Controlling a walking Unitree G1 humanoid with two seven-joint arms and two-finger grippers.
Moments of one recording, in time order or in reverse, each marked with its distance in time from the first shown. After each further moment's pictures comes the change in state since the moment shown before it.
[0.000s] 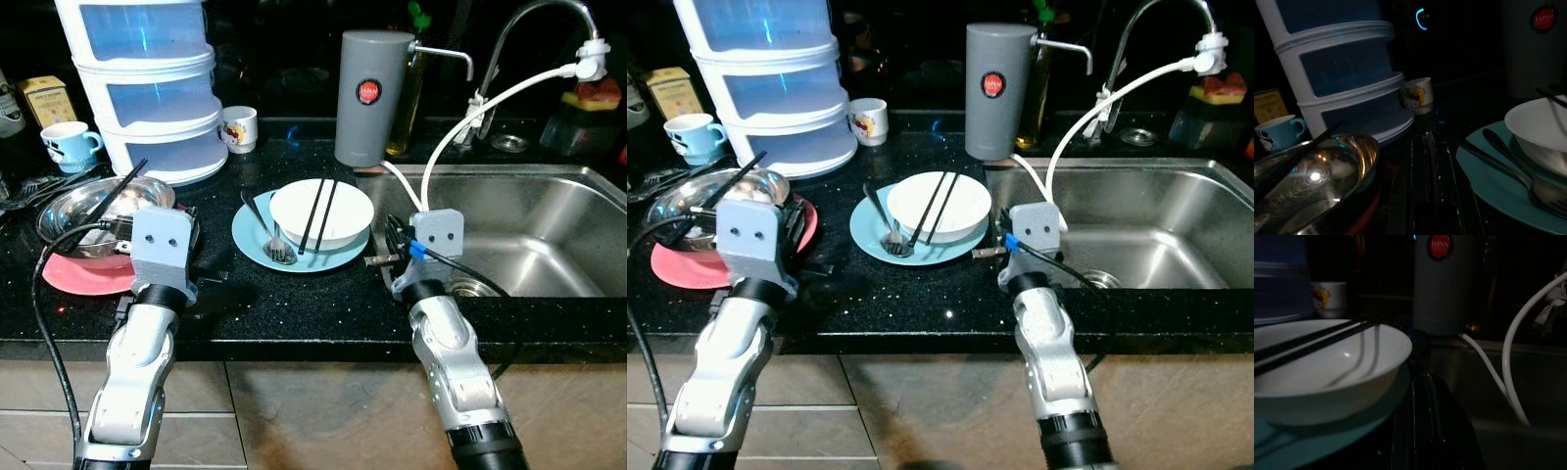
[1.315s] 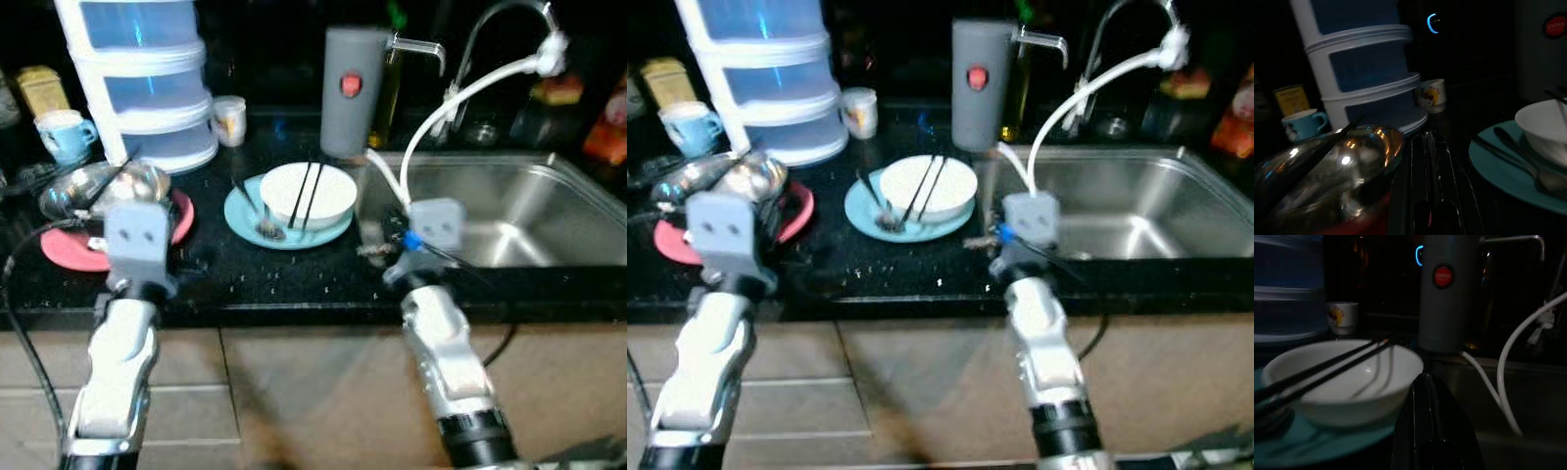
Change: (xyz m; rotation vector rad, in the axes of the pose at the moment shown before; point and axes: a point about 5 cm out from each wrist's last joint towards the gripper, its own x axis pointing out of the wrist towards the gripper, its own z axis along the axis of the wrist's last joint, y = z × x) left arm 0.002 0.014 -0.005 0.017 0.004 0.066; right arm 0.012 0.011 0.013 0.001 -0.065 0.033
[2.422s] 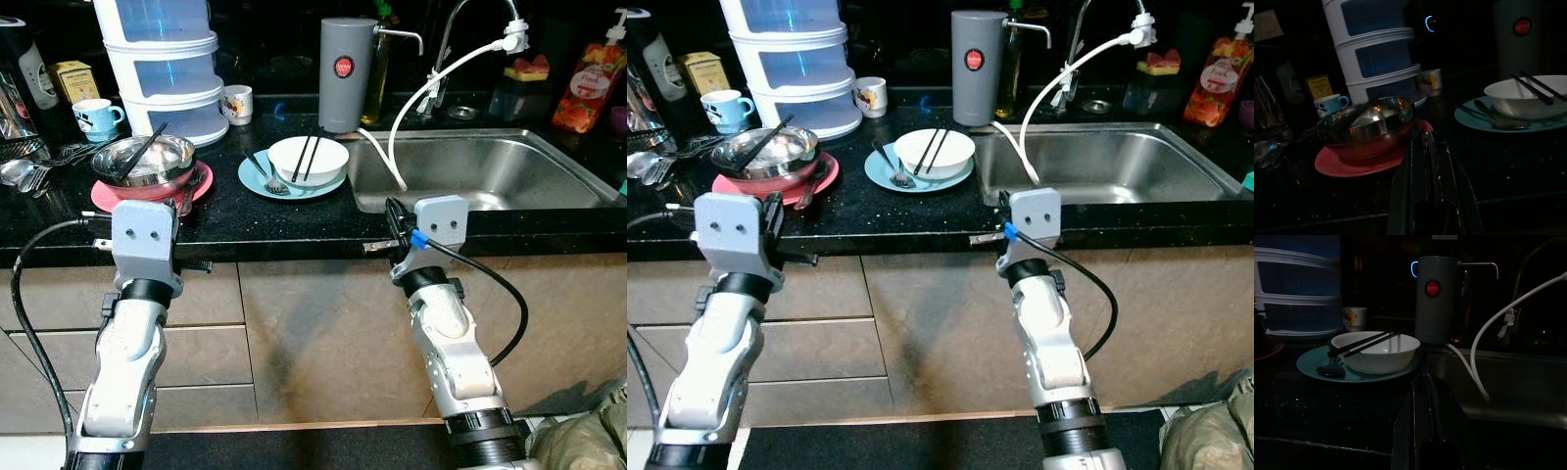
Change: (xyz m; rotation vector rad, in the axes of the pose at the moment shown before) left arm -0.001 -0.001 -0.006 0.001 0.025 0.011; right arm 0.001 -0.007 0.004 -0.015 -0.027 -0.017
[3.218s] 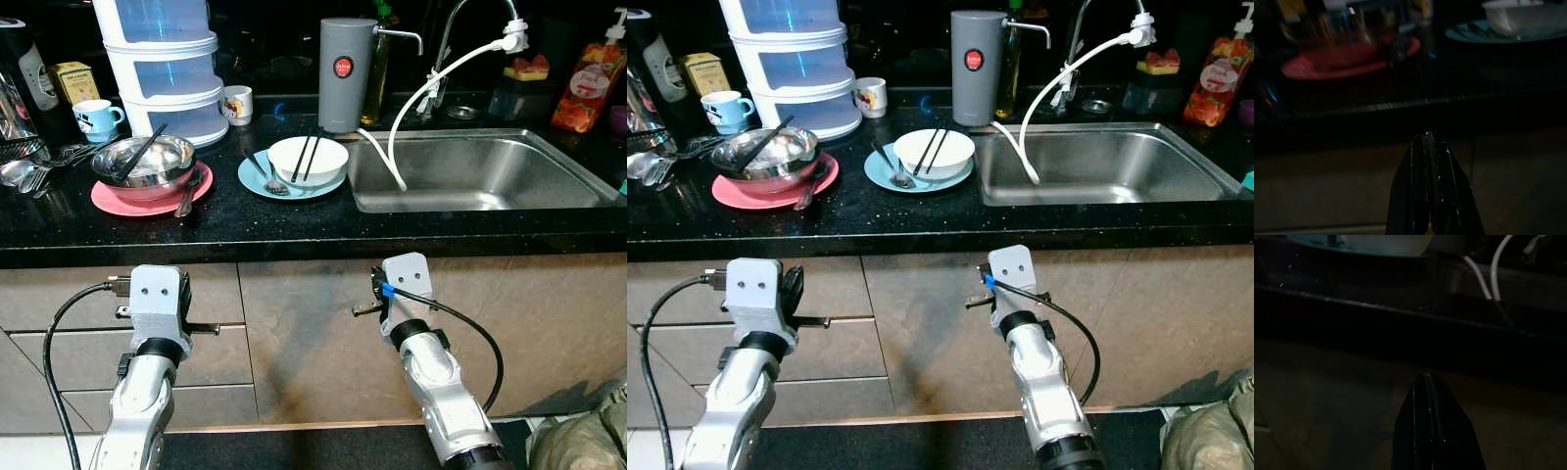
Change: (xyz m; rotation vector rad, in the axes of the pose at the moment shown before) left arm -0.038 -0.008 -0.053 -0.064 0.224 -0.015; right arm -0.040 0.005 -0.067 -0.063 0.287 0.028
